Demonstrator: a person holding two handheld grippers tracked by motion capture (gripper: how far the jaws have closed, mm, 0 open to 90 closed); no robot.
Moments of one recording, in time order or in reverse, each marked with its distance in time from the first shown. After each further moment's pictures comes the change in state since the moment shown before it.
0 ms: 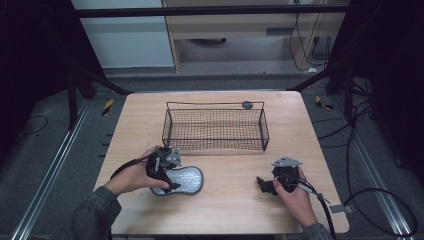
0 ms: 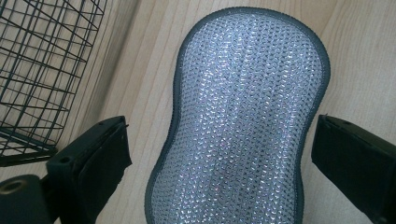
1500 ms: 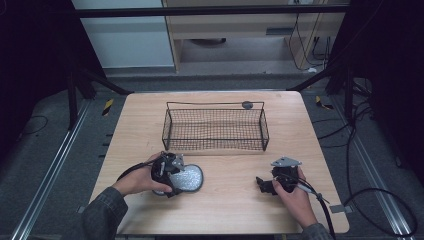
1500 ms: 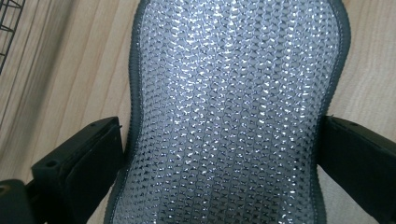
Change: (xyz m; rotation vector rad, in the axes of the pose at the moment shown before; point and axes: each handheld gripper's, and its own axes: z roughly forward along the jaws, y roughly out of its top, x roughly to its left) left arm 0.002 -0.010 0.038 0.049 -0.071 -0.022; right arm 0.002 0.001 0.001 0.000 0.003 0.004
